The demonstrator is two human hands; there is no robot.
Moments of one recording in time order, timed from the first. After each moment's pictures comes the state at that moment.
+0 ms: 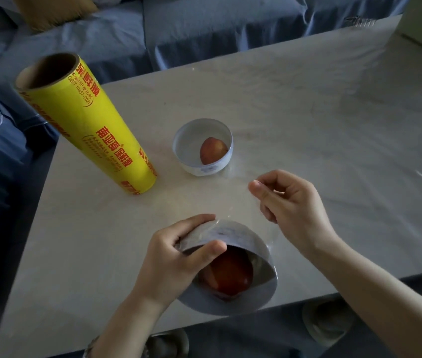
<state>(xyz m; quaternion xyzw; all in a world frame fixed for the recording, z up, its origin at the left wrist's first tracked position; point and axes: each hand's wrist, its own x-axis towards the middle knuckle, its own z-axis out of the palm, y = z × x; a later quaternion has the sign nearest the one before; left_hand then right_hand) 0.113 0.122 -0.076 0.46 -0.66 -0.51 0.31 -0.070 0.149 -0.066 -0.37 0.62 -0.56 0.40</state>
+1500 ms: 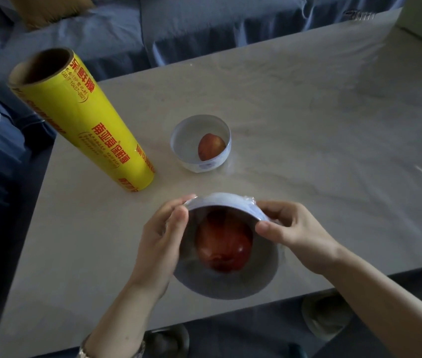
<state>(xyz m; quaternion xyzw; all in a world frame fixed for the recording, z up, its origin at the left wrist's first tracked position) 0.114 0.115 -0.084 0.49 -0.59 -0.53 0.37 -0.082 0.176 -0.087 -0.38 0.48 -0.50 0.61</state>
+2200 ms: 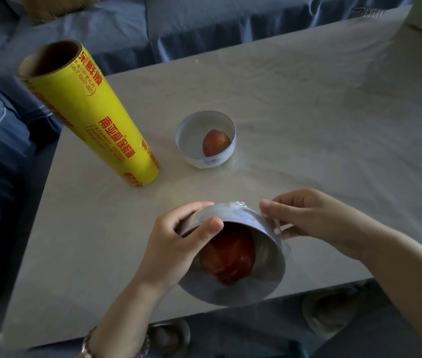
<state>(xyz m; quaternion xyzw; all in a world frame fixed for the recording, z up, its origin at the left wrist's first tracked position) 0.112 0.120 -0.072 0.47 -0.64 -0.52 0.31 -0.097 0.167 -0.051 -0.41 0.64 -0.28 0.59</state>
